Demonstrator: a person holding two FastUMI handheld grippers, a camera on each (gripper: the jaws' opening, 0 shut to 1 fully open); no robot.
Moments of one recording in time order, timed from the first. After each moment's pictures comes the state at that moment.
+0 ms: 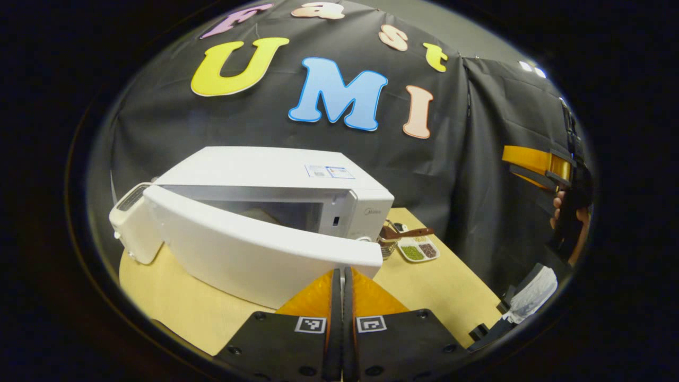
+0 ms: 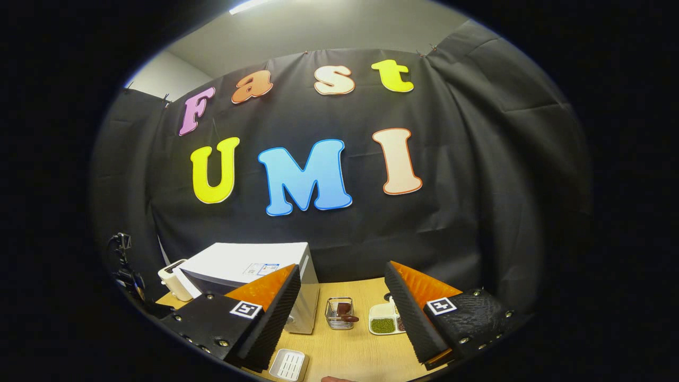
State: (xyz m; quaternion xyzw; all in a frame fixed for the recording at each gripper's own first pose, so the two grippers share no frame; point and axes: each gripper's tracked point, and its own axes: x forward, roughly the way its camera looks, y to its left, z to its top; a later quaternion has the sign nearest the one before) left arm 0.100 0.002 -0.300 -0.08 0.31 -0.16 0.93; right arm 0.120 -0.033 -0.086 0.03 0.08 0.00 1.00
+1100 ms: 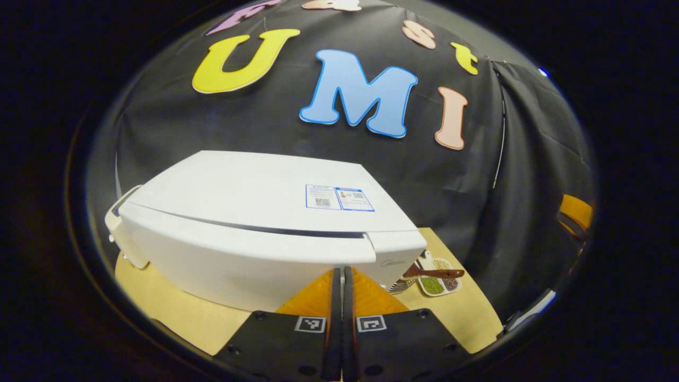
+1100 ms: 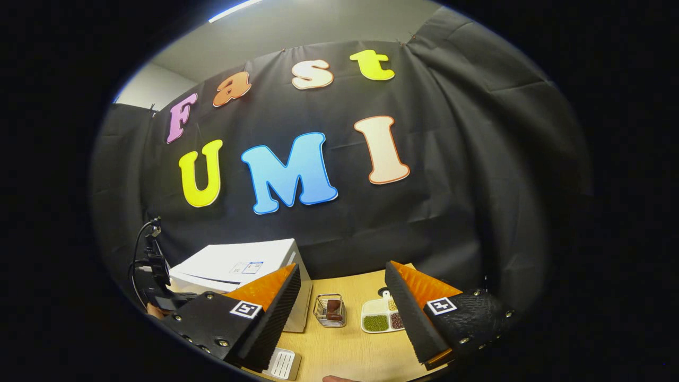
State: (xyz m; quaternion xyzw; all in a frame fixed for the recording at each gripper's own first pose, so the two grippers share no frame) left arm 0.206 -0.026 -0.317 -0.09 0.31 -0.09 0.94; right arm 0.130 -0.082 -0.105 0.06 0.10 -0.01 0.99
